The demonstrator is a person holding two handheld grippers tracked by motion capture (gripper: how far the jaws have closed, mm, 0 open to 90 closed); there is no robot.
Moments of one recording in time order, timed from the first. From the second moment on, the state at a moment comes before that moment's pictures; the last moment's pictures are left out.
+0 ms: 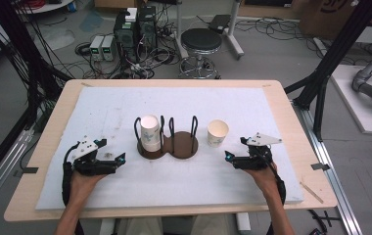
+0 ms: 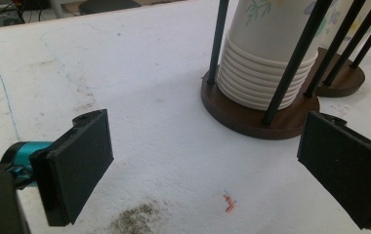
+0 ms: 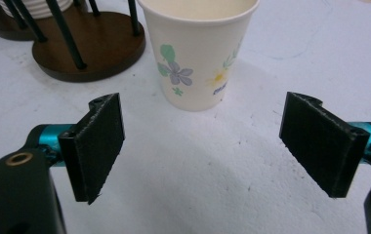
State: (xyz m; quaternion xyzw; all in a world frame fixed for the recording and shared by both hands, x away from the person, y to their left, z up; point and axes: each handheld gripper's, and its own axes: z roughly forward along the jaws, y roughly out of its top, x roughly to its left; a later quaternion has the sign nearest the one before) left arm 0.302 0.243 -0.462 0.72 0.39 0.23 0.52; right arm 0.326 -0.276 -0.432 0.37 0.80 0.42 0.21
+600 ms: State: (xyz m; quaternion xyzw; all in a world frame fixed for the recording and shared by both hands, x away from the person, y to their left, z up) left arm 0.301 0.243 -0.462 0.72 0.40 0.24 0.52; right arm 0.319 -0.282 -0.450 0.38 0.78 0.44 0.23
